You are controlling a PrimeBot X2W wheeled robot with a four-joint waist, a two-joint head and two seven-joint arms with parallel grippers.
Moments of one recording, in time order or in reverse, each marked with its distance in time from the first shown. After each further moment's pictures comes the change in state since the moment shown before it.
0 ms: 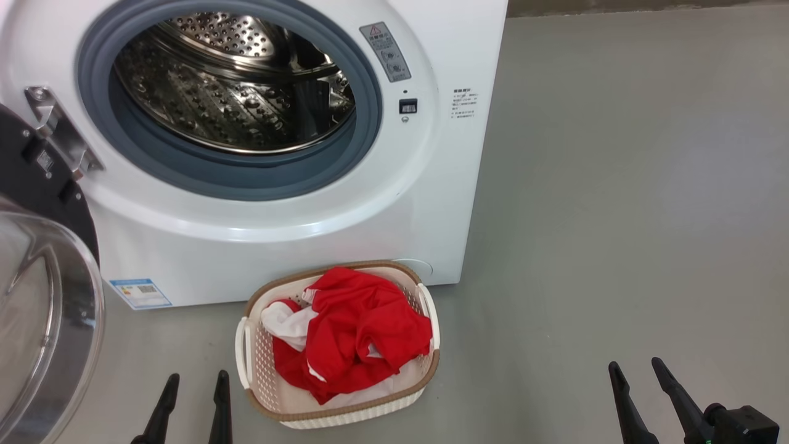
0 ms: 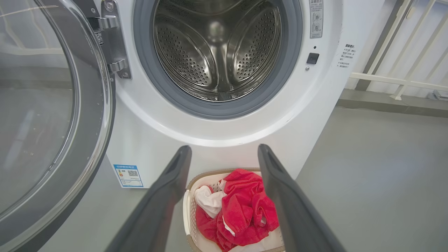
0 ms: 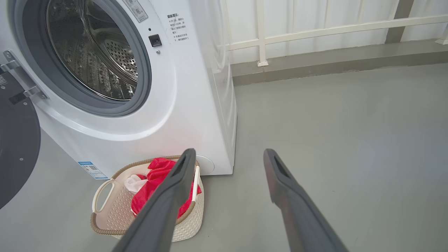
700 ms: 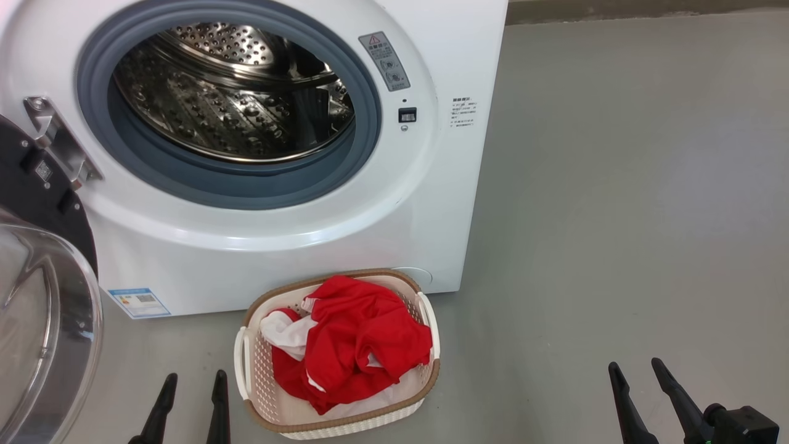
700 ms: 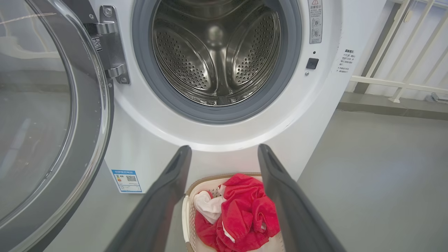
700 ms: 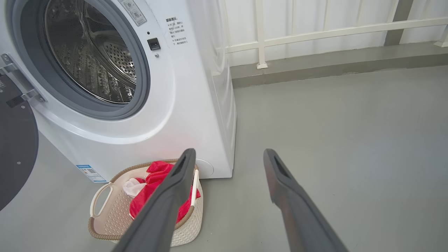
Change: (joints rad) left arm 0.002 0.000 0.008 -0.004 0.002 -0.008 0.000; right arm 0.000 0.000 0.001 0.001 0.000 0.000 0.000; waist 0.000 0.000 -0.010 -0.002
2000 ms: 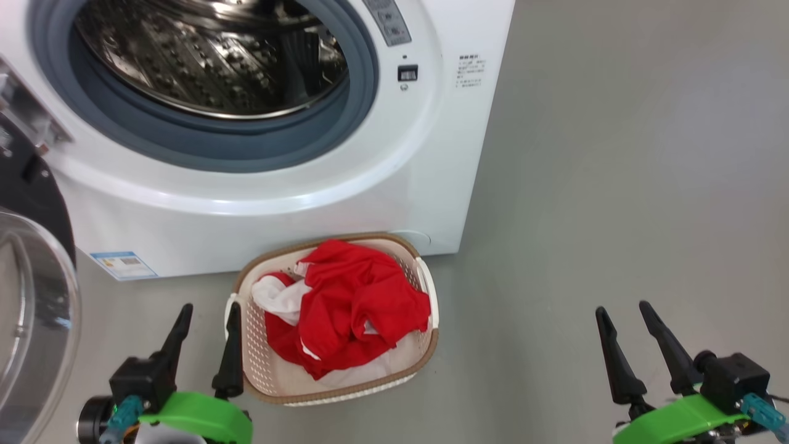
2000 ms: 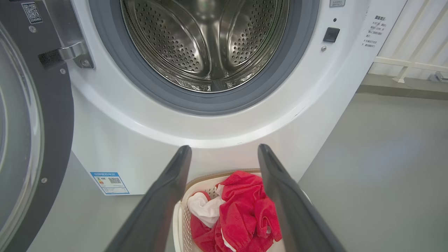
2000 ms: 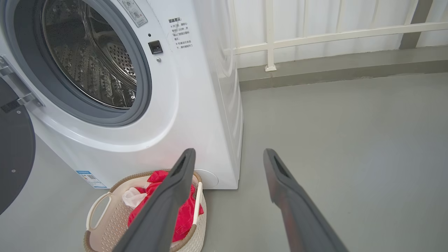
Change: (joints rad) left arm -0.296 -0.014 -0.017 0.267 0.035 -0.028 0.000; right arm -0.150 -0.001 0.027 0.016 0.001 0.000 0.000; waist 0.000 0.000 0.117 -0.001
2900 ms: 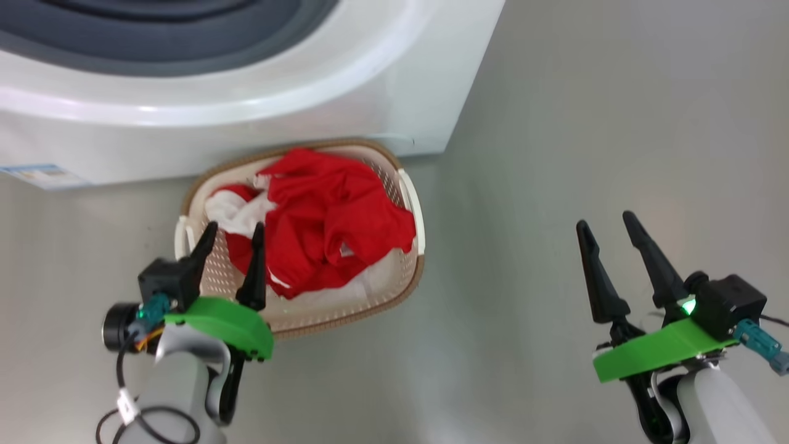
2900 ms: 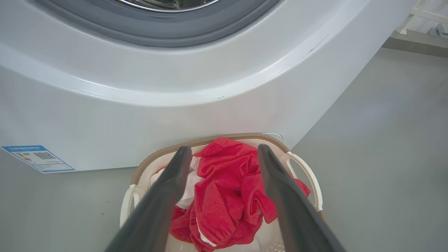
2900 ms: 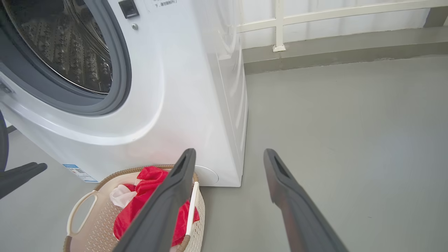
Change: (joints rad) left arm -0.319 -0.002 -0.106 0.251 -0.035 0.017 0.000; right arm -0.204 0.002 0.044 -0.023 0.006 0.000 0.000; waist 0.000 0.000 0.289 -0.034
